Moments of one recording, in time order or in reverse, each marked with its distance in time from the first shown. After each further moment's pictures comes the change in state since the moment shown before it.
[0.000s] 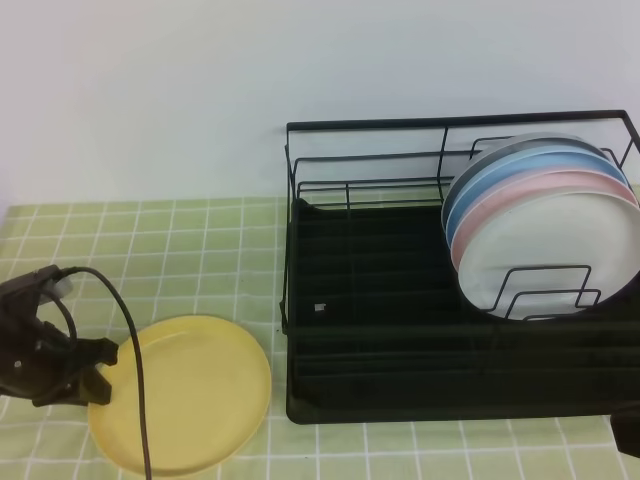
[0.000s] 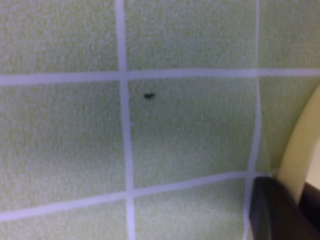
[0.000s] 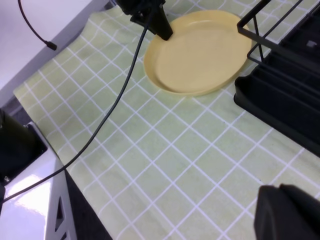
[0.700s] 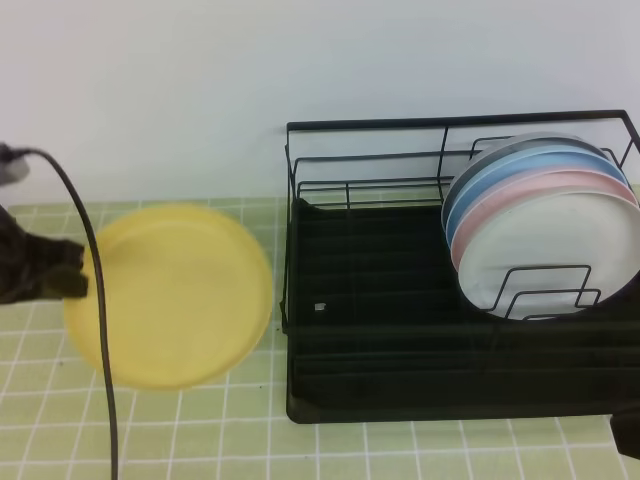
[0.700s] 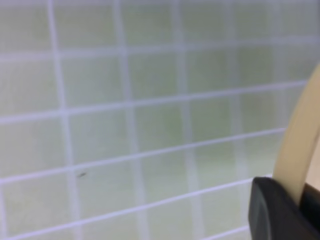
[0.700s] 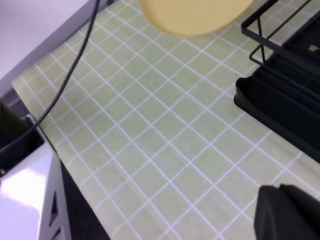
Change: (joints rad) left arm 0.000 -0.267 -0.148 -0.019 0.173 0.000; right arm 0.000 0.000 0.000 0.018 0.004 -0.040
